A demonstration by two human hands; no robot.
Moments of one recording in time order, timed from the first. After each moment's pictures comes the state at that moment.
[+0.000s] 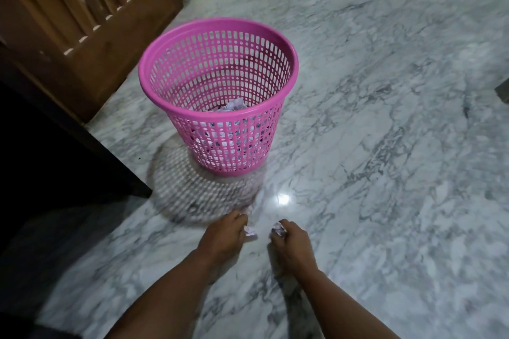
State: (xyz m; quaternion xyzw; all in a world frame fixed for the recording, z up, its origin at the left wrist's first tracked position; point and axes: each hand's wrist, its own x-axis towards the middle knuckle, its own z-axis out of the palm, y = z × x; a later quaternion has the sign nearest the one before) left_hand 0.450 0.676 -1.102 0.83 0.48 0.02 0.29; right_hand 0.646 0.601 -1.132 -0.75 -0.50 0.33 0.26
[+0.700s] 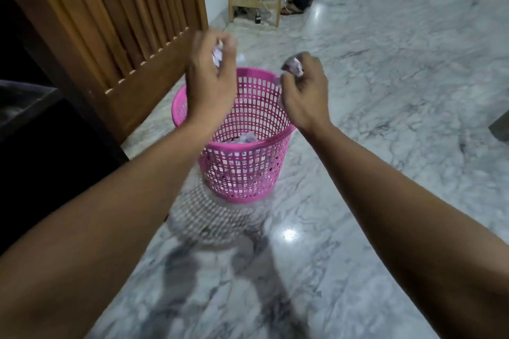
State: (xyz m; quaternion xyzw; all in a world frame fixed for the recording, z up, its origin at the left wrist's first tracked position) left_hand 0.483 0.816 -0.766 0.67 0.40 0.62 0.10; right_hand 0.652 0.798 -0.802 -0.56 -0.58 0.05 0.58
